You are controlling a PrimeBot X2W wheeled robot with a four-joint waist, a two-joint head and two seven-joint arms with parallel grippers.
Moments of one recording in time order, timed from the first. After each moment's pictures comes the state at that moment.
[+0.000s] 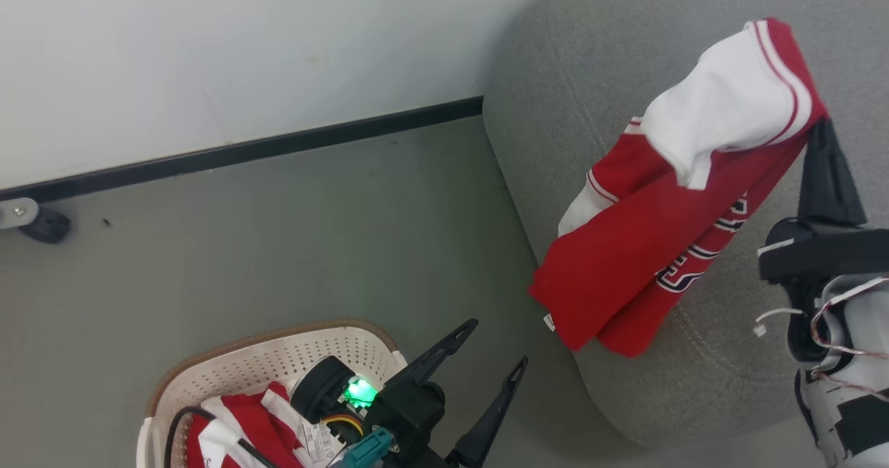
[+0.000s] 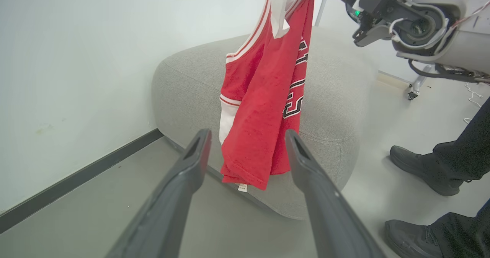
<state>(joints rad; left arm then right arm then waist) -0.34 0.20 -0.76 0.05 -0.37 0.00 -0.04 -0.57 -0.21 0.08 0.40 0.50 0.02 -0.25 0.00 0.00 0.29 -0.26</state>
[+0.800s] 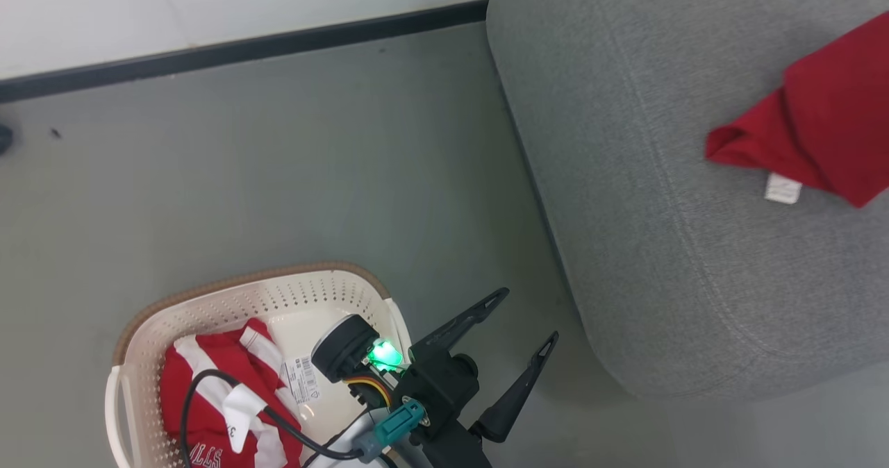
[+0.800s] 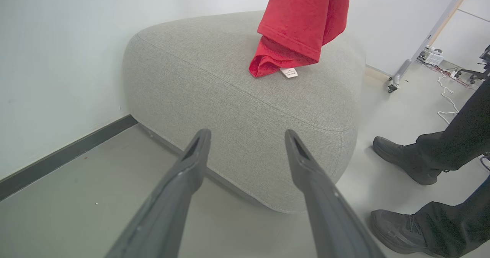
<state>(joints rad) -0.45 0.18 -0.79 0.03 -0.34 -0.02 0.01 -1.06 -0.48 -0.15 0.51 0.52 0.02 -0.26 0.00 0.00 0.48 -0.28</state>
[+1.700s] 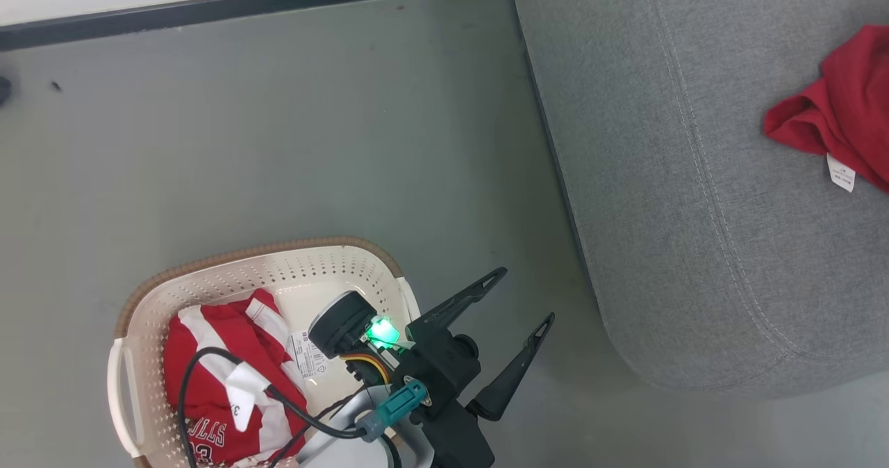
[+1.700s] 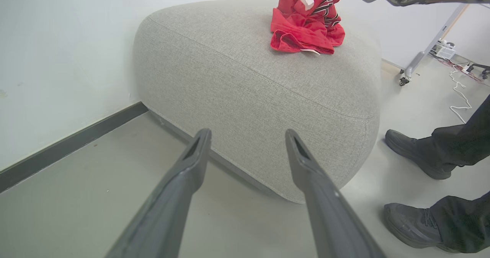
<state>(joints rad) -0.51 0.18 -0.79 0.07 -0.32 -0.04 0.01 -1.02 -0.43 -0.18 0.97 0.58 0.06 -0.26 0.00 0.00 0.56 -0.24</state>
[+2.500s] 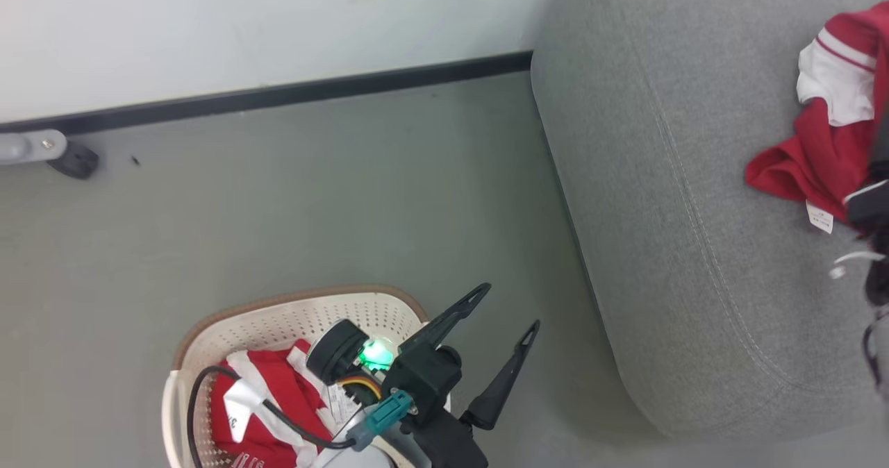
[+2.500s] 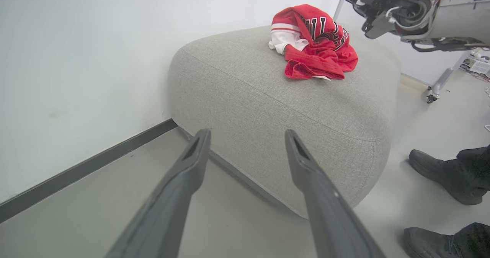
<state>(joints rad) -0.47 0.13 -0.78 0.18 -0.36 -0.02 -0.08 -0.88 -0.33 -0.06 0.87 0.49 0.11 -0.26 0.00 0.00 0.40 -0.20</state>
